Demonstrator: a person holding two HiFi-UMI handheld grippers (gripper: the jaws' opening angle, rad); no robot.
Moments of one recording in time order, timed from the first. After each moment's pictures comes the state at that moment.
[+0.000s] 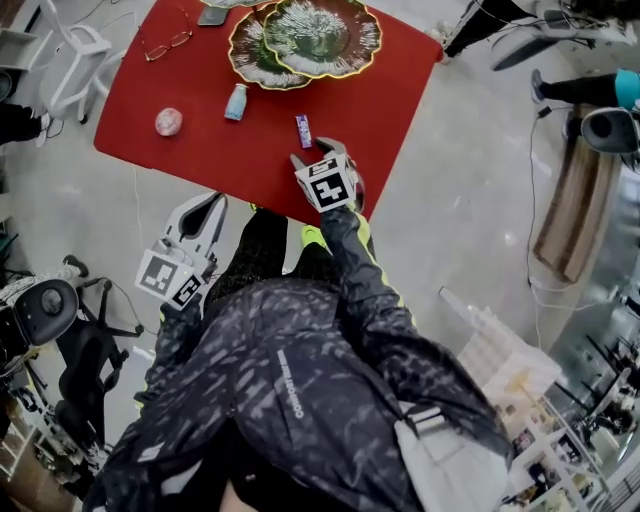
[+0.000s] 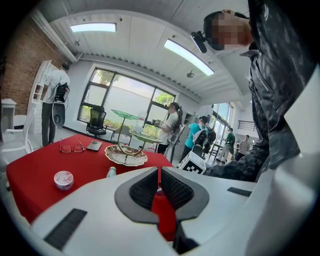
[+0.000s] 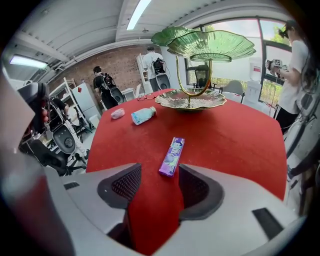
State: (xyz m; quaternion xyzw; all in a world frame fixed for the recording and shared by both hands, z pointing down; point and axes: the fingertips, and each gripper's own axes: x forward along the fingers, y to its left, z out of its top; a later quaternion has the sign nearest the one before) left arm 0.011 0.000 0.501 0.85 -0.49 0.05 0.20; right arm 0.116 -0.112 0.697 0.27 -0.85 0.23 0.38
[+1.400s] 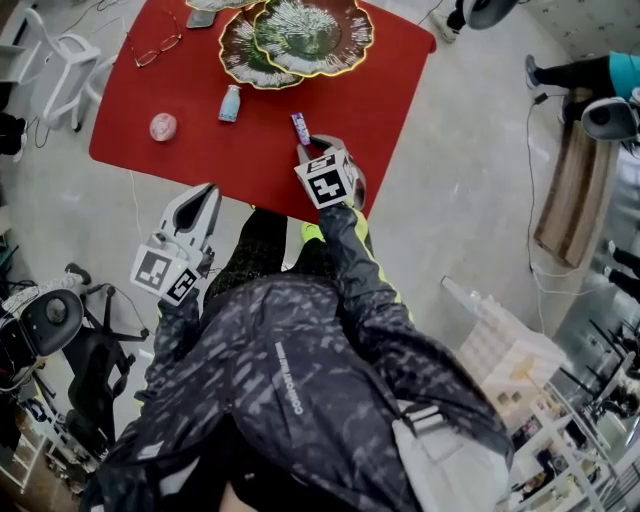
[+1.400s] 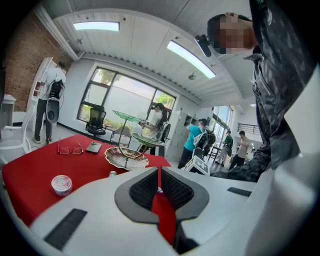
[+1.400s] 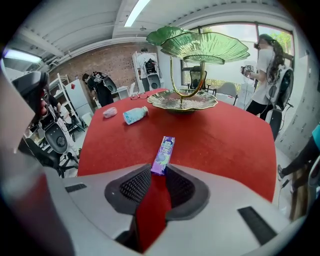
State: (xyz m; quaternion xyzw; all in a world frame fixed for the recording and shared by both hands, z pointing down) left arm 0.000 -0.020 0.496 0.85 -0.49 0.04 0.21; right arm 0.129 -0.125 0.698 0.30 -0.84 0.22 0.40
